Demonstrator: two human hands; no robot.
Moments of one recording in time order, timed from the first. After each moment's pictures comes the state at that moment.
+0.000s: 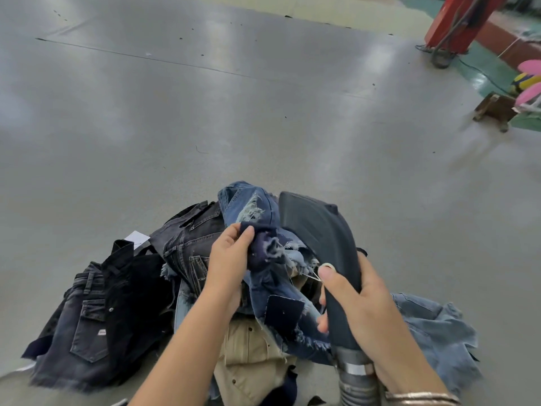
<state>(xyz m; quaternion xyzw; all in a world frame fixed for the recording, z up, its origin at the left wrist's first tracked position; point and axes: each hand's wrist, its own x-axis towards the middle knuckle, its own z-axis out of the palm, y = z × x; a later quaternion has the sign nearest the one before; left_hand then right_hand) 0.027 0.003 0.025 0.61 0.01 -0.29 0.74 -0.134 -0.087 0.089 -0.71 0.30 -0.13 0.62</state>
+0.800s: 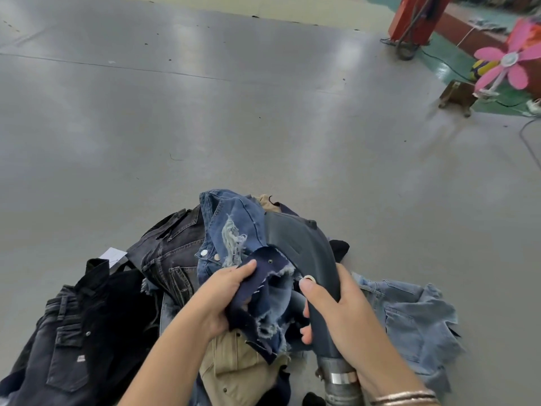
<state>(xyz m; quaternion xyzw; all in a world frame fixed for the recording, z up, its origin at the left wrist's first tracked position) 0.011 0.003 0.014 0.55 0.05 -0.54 0.64 -0.149 -0.088 0.079 -0.66 0.35 -0.12 0.65</state>
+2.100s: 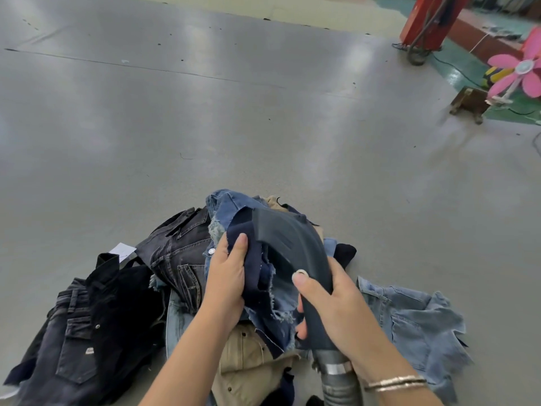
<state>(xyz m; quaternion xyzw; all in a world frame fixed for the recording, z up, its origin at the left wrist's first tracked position) 0.012 -0.006 0.022 0.53 0.01 -0.30 0.79 -0.131 -0.083 0.087 -0.69 0.30 -0.09 0.65</state>
